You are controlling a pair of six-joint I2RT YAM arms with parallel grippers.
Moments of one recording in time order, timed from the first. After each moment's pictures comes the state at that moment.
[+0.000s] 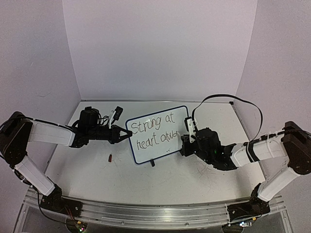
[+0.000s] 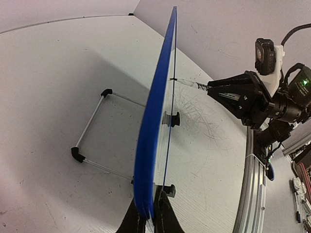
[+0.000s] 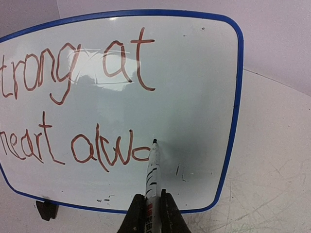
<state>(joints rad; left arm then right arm) -0.53 1.53 0.71 0.40 0.65 -0.24 0.90 1.53 0.64 0.46 0.45 0.19</state>
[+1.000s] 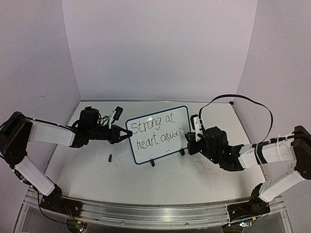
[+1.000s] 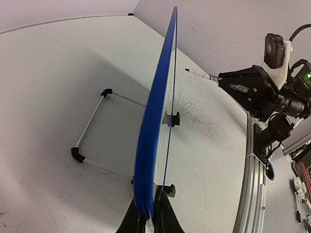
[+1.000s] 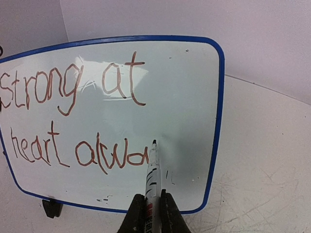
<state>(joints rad) -0.53 1.53 0.71 0.40 0.65 -0.24 0.88 1.42 0.58 0.48 0.41 0.16</state>
